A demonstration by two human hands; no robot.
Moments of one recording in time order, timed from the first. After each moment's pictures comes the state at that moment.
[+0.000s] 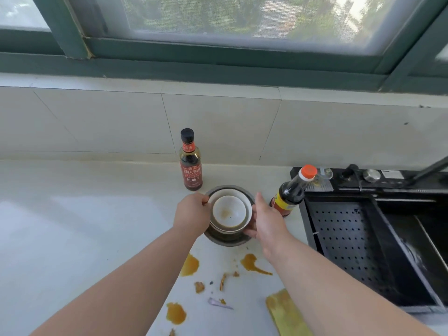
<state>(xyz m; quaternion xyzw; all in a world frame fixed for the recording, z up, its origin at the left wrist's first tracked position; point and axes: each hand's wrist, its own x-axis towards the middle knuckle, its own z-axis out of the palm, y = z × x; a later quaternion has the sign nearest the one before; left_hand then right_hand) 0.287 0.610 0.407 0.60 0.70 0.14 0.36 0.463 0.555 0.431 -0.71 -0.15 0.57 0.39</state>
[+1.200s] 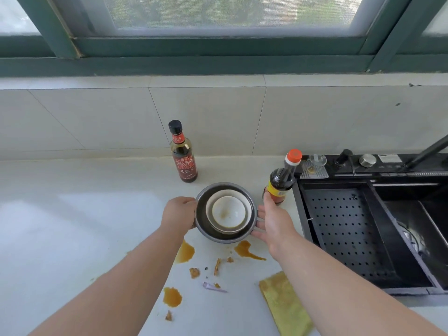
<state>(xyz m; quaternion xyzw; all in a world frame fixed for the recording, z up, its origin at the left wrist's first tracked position) 0.285 0.579 0.406 0.36 0.73 0.25 0.52 0.498 0.514 0.441 -0.69 -0.10 0.59 0.41</state>
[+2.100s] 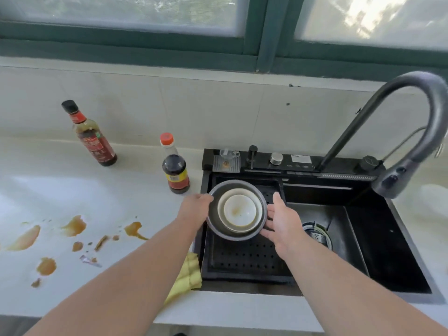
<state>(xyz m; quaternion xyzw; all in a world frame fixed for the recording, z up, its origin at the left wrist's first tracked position) 0.629 0.481 0.414 0.38 0.70 0.27 0.54 0.830 0.425 0.445 -0.71 -0.12 0.57 0.40</state>
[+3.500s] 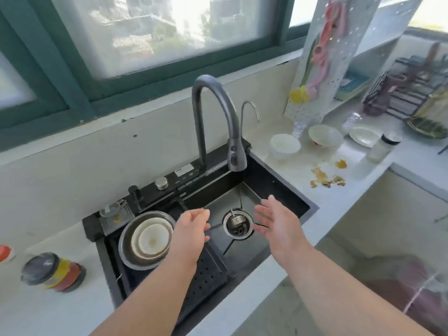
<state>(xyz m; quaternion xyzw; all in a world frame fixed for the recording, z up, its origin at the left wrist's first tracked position) 0.817 0.425 0.464 0.54 0.52 0.18 0.64 0.971 0.293 0.467 -0.61 0.07 0.39 0.68</state>
